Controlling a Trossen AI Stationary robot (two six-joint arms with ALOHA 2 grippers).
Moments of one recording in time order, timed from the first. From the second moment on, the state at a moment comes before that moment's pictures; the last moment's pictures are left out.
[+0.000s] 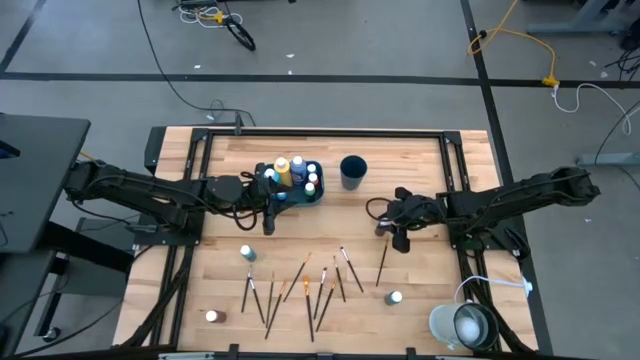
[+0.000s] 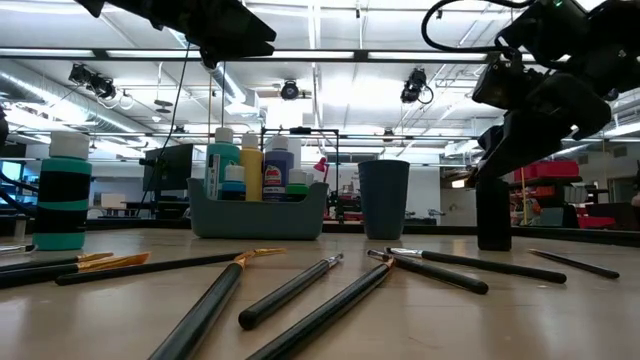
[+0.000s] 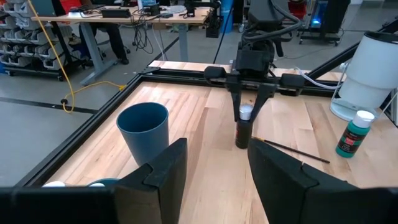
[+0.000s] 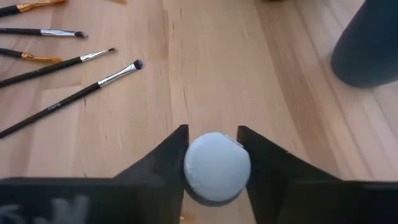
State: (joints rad) left arm -0.08 1.06 0.68 0.15 -0.32 -0.06; right arm 0.05 1.04 0.38 -0.08 0.12 0.15
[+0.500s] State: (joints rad) left arm -0.08 1.06 0.68 0.15 -0.32 -0.04; right arm 0.05 1.04 0.38 0.56 0.12 0.14
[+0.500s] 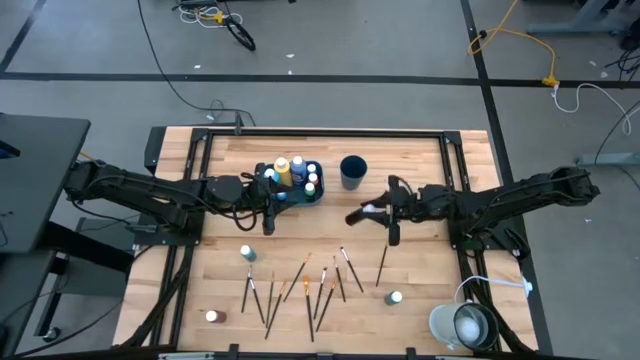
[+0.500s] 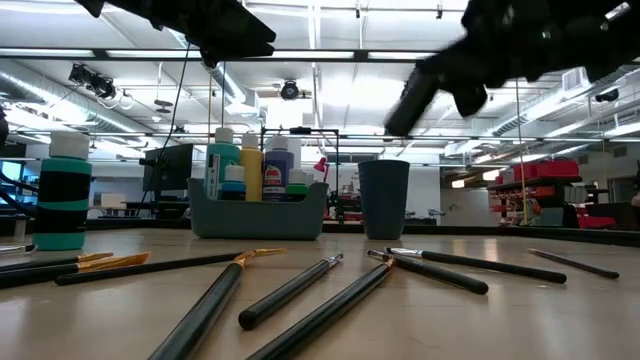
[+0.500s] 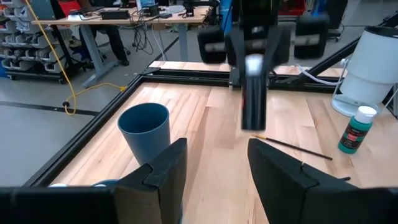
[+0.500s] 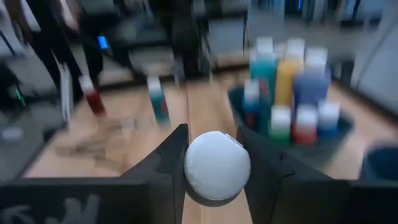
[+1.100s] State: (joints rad) left arm -0.08 1.06 0.68 0.23 -0.32 0.02; right arm 0.01 1.54 0.90 0.54 0.20 0.02
